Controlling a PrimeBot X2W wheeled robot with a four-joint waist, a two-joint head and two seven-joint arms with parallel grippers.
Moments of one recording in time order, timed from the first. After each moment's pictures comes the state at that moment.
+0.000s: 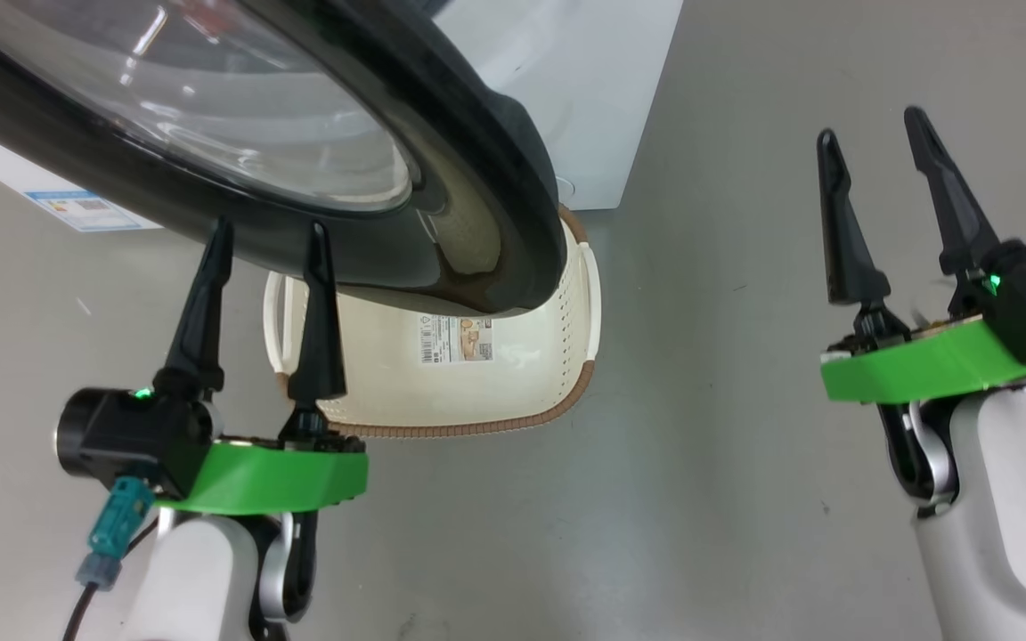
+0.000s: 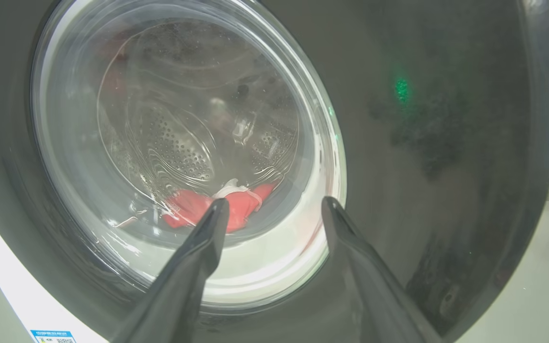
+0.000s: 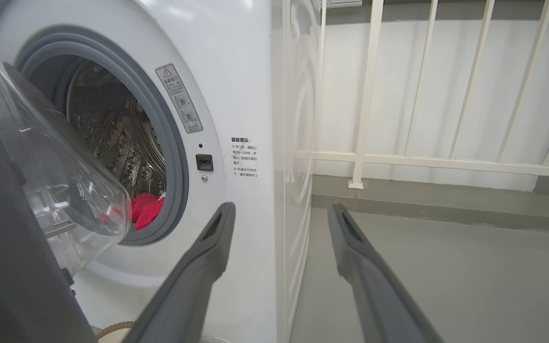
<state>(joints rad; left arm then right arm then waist) -0.39 0.03 -0.16 0.05 -0.23 0.08 -0.26 -0.44 -0.06 -0.01 0.16 0.18 0.13 -0.26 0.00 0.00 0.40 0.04</state>
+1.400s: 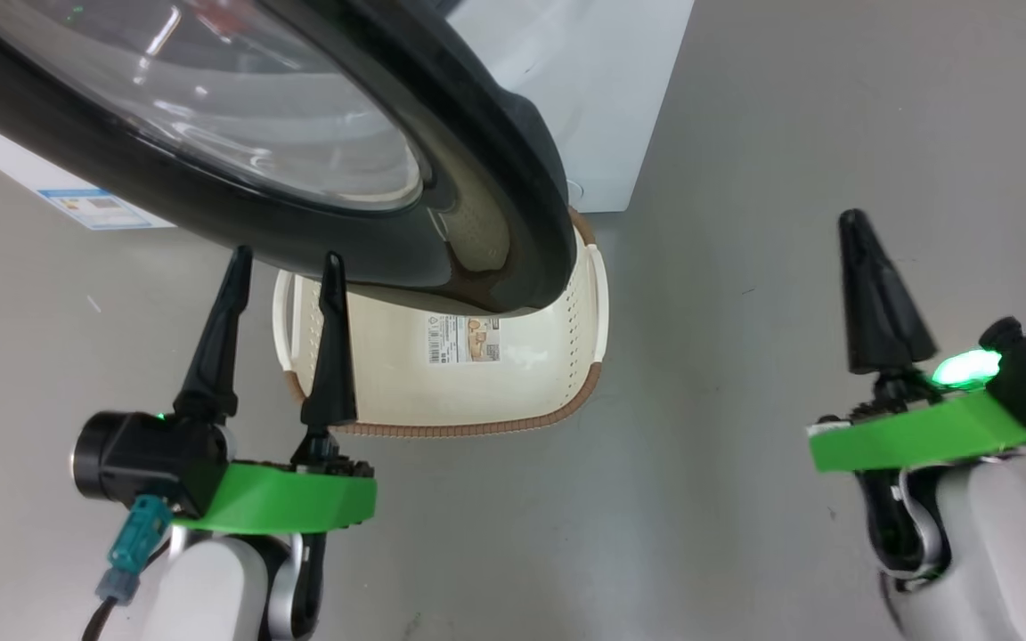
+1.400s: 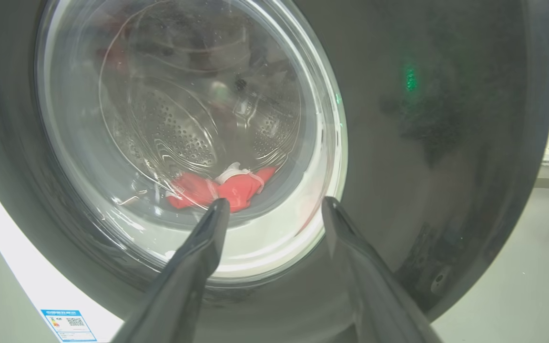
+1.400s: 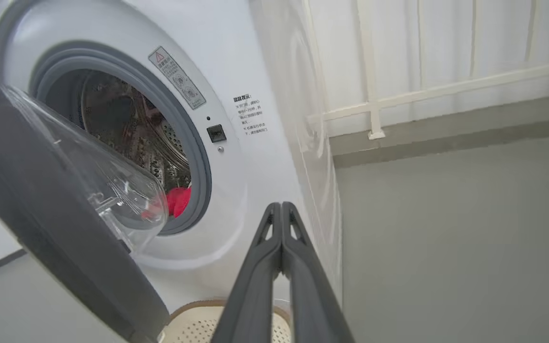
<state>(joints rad) -0.35 0.03 -0.17 0.06 -0.22 0.08 -0.26 -0.28 -0.05 0.02 0.10 0.35 0.13 -0.26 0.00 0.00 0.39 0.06</state>
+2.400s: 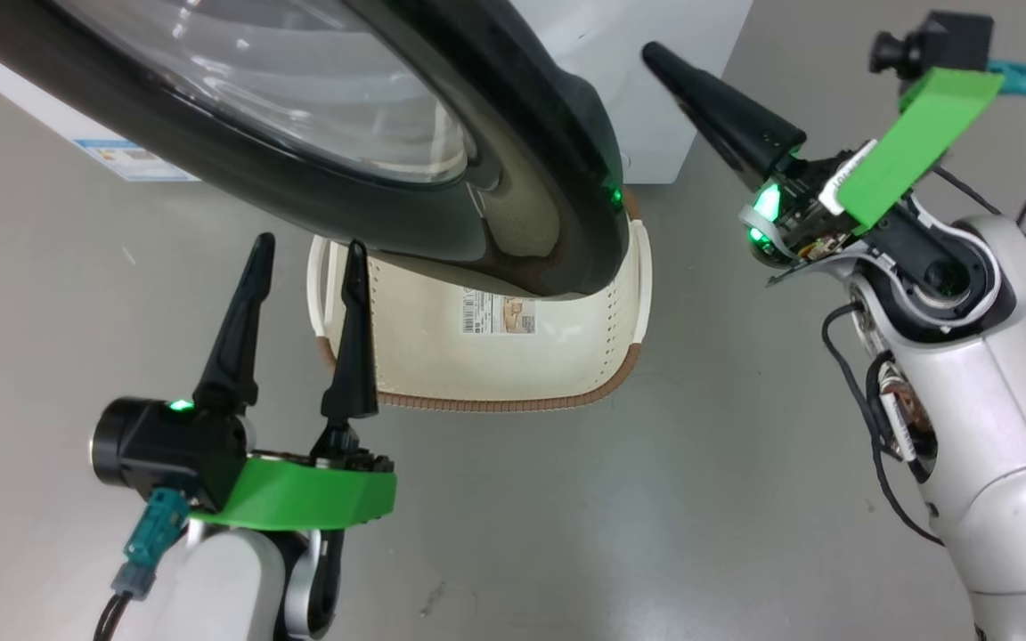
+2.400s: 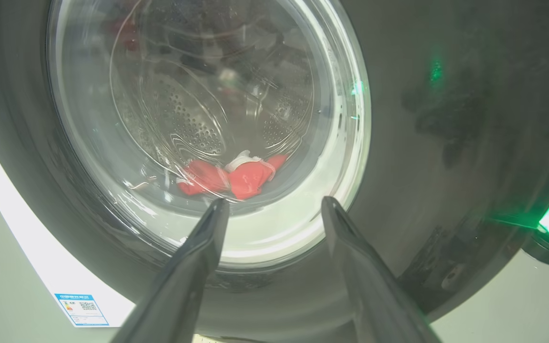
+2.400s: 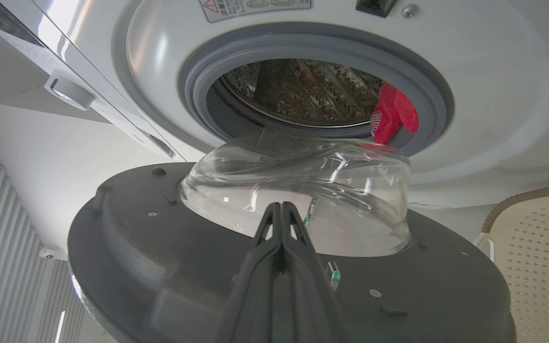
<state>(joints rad) -0.37 0.03 -0.21 0.05 -0.23 0.09 -0.26 -0.80 -0.11 0.21 0.34 1.69 0.13 0.51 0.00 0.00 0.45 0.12</state>
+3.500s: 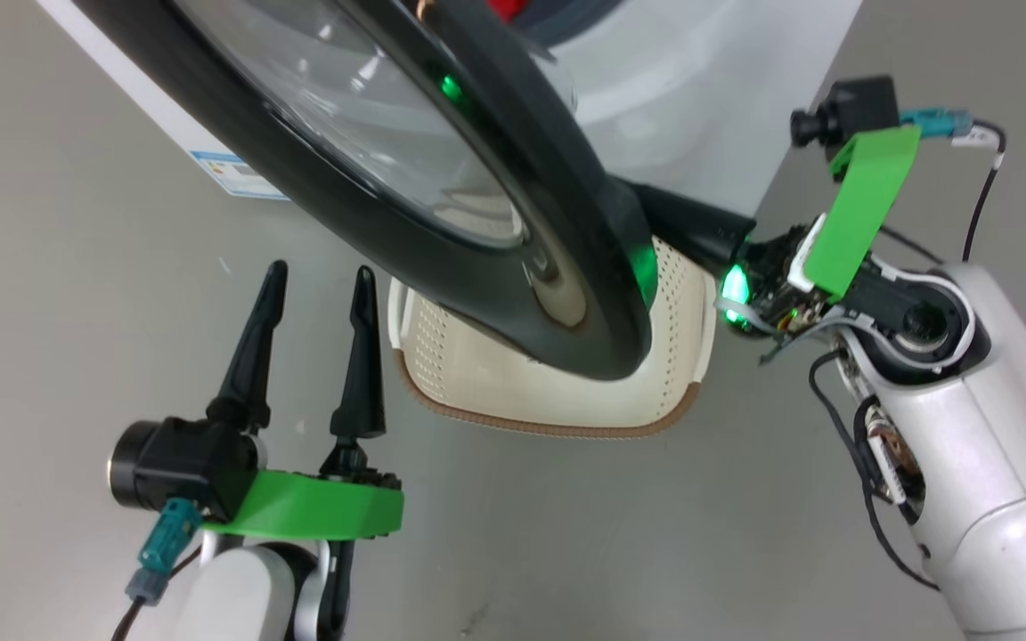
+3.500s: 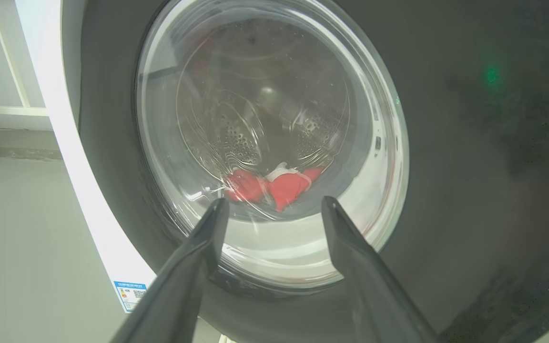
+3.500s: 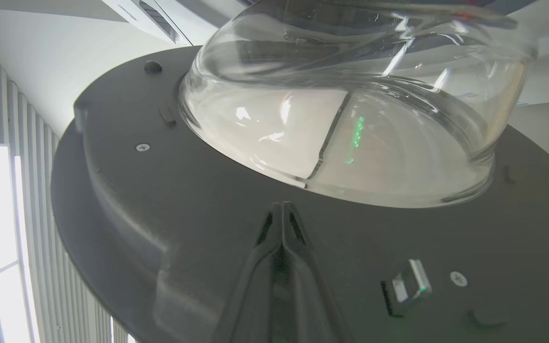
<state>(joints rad) -0.35 0.03 -0.23 0.07 -0.27 0.11 -0.26 -0.74 -0.11 0.25 0.35 1.73 0.13 0.73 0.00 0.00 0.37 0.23</state>
